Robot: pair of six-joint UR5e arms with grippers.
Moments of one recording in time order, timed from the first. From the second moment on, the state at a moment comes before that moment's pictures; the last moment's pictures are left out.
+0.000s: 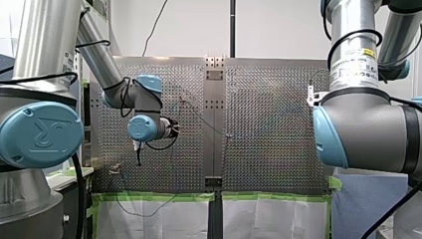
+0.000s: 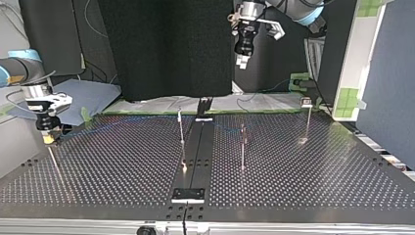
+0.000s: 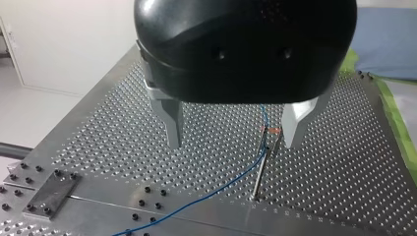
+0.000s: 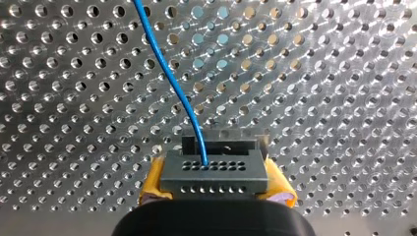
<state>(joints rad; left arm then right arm) -0.56 -1.70 -2.39 -2.22 -1.95 -1.75 1.44 -1.08 1.51 -0.44 1.02 1.58</state>
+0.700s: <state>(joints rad) -0.55 -1.70 -2.39 -2.23 -1.95 -1.74 1.44 -1.08 1.49 -0.44 1.00 1.58</state>
